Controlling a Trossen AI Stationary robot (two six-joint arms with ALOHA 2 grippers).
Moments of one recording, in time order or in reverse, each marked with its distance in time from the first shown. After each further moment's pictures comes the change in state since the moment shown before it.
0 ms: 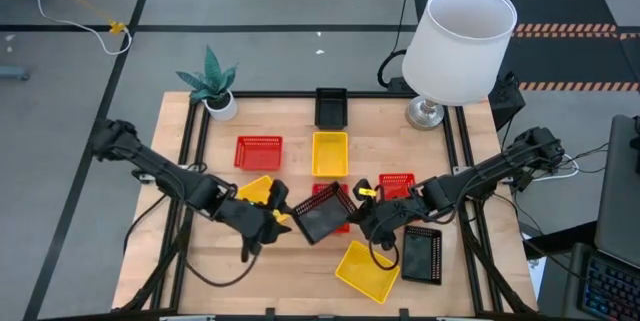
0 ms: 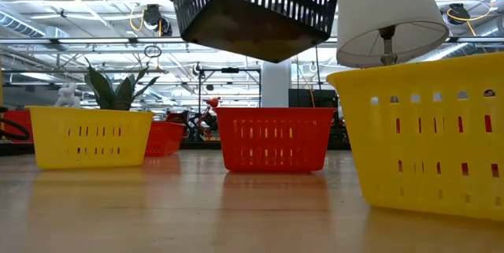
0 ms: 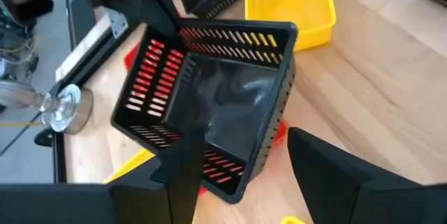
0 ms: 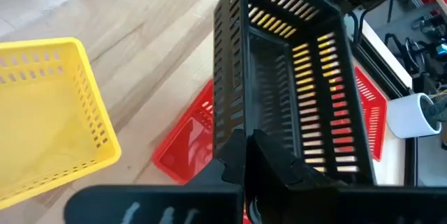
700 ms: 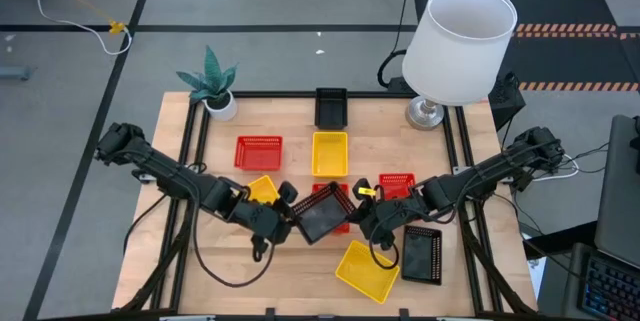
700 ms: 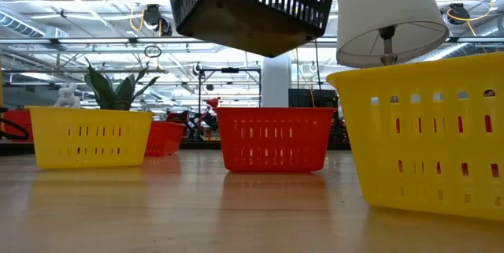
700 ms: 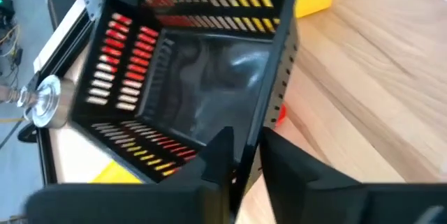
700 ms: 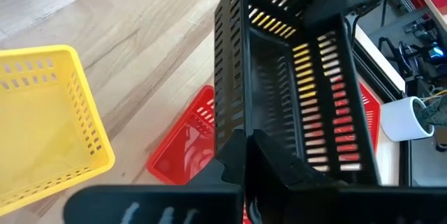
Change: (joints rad) left arm 0.042 0.073 0.000 -0.004 0.026 0.064; right arm -0.001 0.000 0.000 0.025 0.004 -0.005
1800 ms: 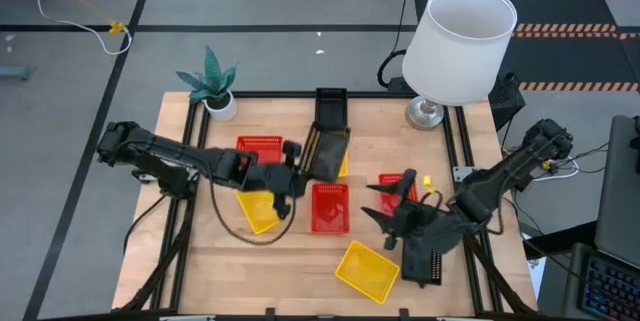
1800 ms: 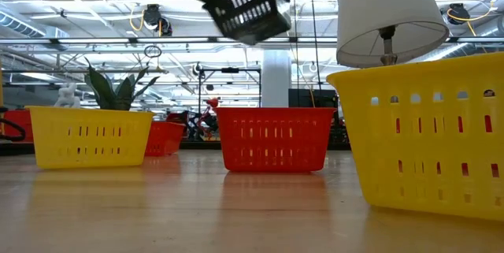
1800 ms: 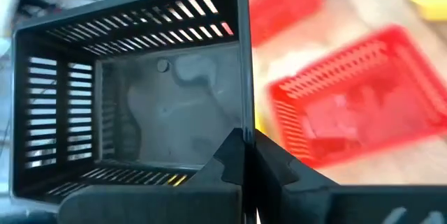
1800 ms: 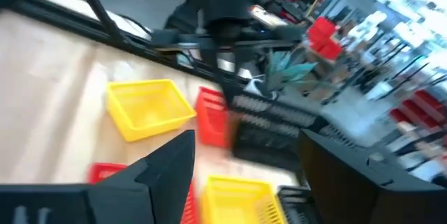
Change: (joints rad) left arm 0.253 -0.011 0.087 0.013 -0.096 -0.025; right arm 0.260 -0.155 0.001 0.065 0.730 0.372
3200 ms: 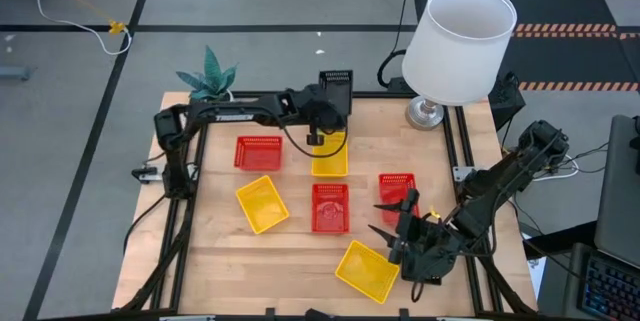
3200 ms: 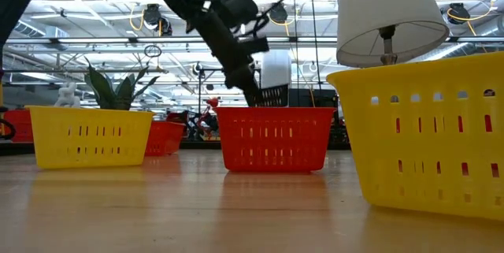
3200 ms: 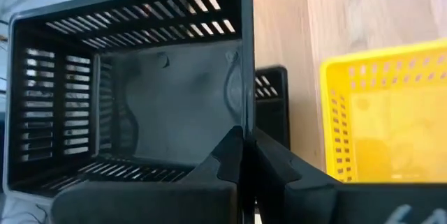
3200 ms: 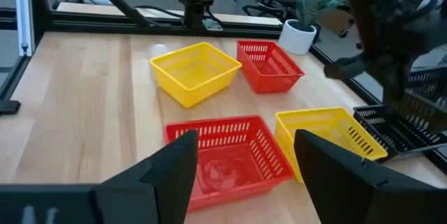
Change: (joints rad) left arm 0.572 0.432 0.178 0.176 0.239 0.181; right arm 0.108 0.064 -0.156 -0.040 0.029 0.598
